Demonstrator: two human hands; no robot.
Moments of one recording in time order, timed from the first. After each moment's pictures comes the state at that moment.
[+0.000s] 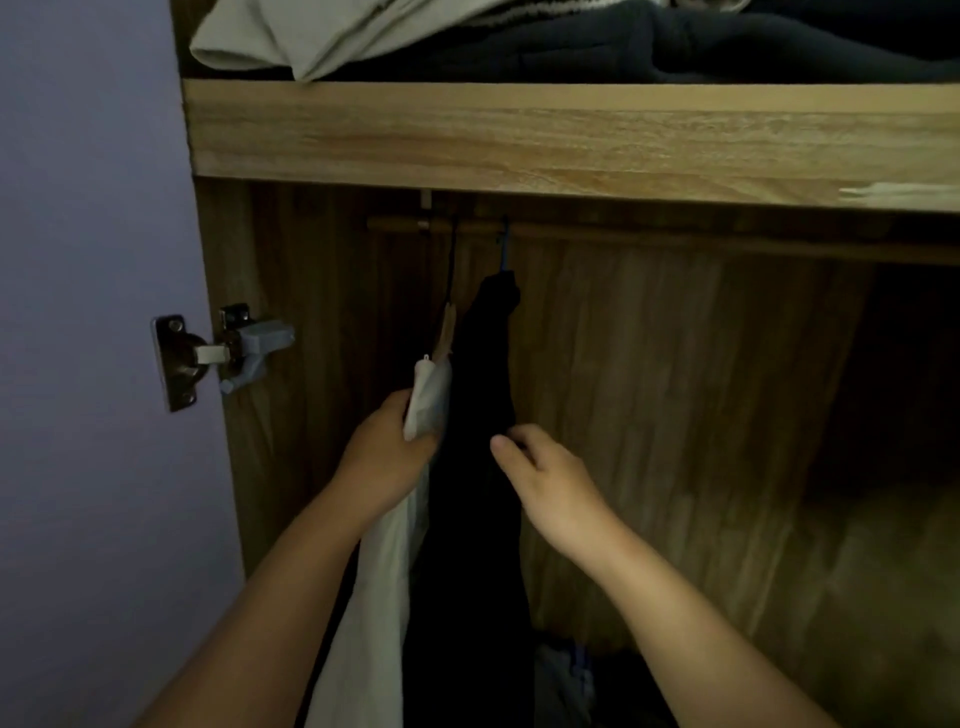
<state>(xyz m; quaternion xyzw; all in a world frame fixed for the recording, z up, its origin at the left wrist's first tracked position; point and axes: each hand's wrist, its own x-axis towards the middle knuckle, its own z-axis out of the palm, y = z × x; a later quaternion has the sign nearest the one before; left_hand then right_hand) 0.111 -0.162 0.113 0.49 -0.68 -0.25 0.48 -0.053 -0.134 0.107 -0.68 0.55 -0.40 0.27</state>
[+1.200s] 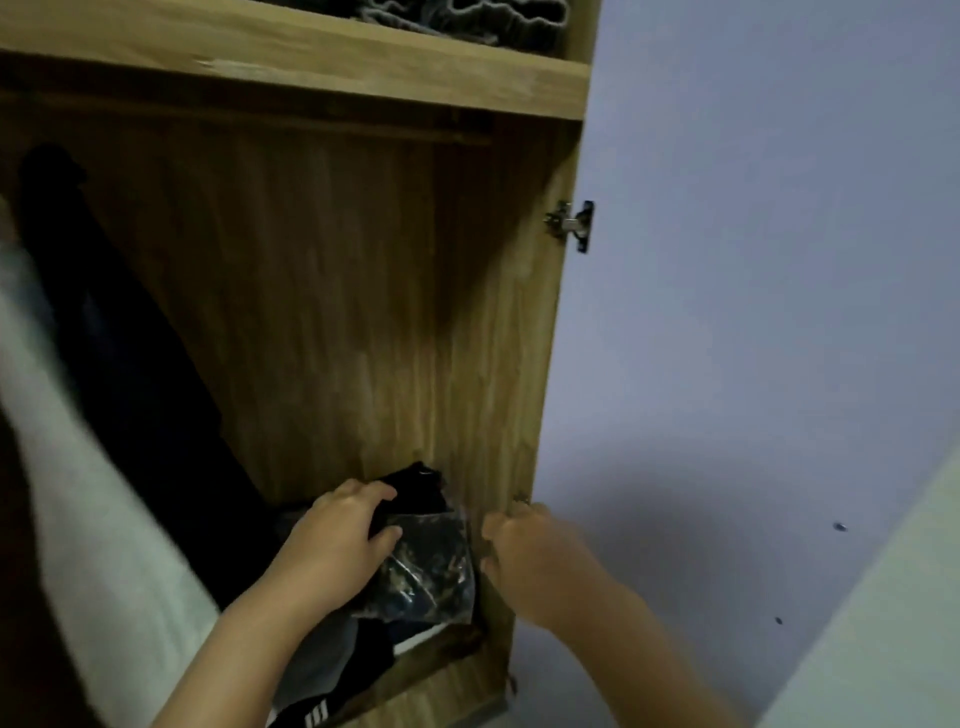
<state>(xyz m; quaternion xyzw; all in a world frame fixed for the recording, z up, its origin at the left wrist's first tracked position) -0.078 0.117 0.002 0.37 -0.90 -0.17 0.15 -0.219 0.249 0.004 -0.57 0.82 -0.05 0.03</state>
